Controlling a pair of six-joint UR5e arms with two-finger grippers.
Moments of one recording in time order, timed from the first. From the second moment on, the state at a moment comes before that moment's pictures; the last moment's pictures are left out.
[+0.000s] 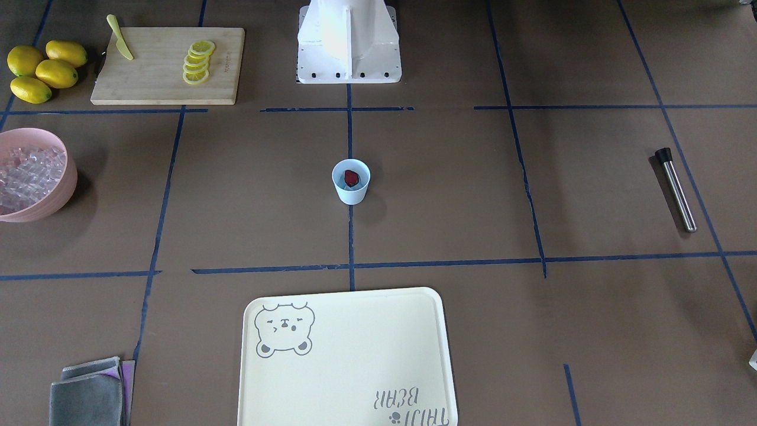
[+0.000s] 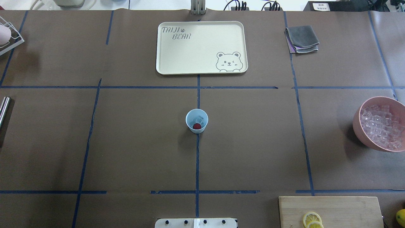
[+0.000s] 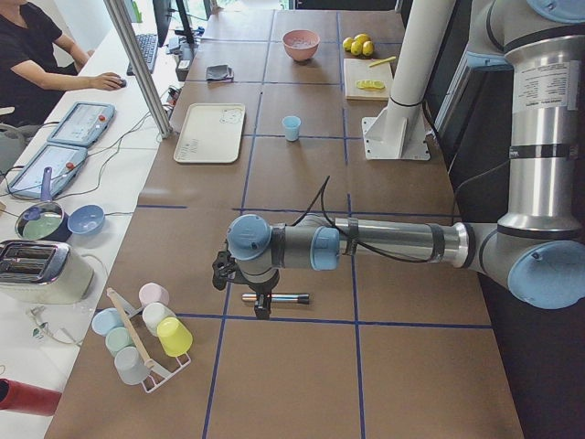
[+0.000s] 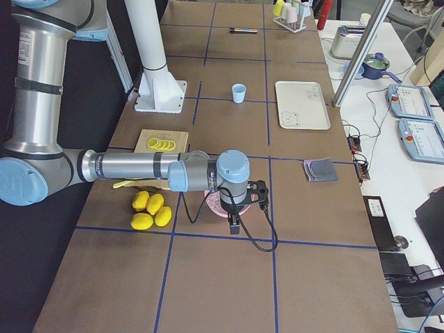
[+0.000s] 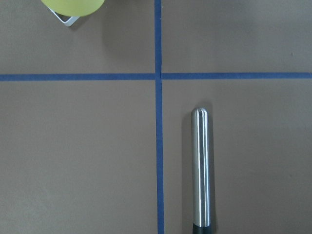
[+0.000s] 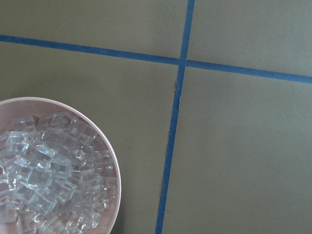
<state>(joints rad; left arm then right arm) -1.54 -1.47 -1.71 -1.53 -2.43 0.01 1.53 -1.75 1.80 -1.53 2.33 -0.04</state>
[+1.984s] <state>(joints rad) -1.54 -1.39 -1.78 -1.53 -2.32 0.02 1.52 -1.77 1.80 -1.54 2.34 -0.06</state>
